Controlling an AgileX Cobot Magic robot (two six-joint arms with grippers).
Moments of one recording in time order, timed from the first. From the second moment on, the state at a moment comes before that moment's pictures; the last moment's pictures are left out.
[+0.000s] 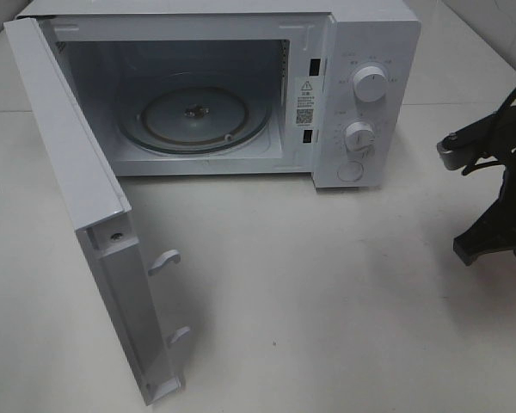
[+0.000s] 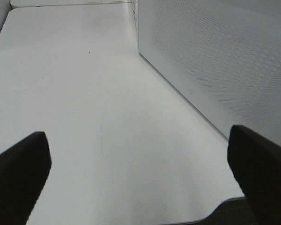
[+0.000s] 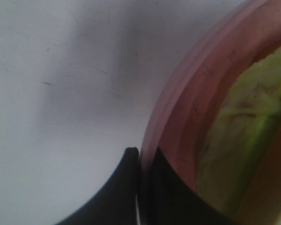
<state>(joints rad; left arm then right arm) 0.01 0.00 -0.52 -0.14 1.08 0.10 0.35 1.54 -0.82 -0.47 0.86 0.32</state>
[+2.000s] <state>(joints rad) 0.01 0.00 -0.52 -0.14 1.08 0.10 1.05 1.52 -0.82 -0.41 0.86 0.00</state>
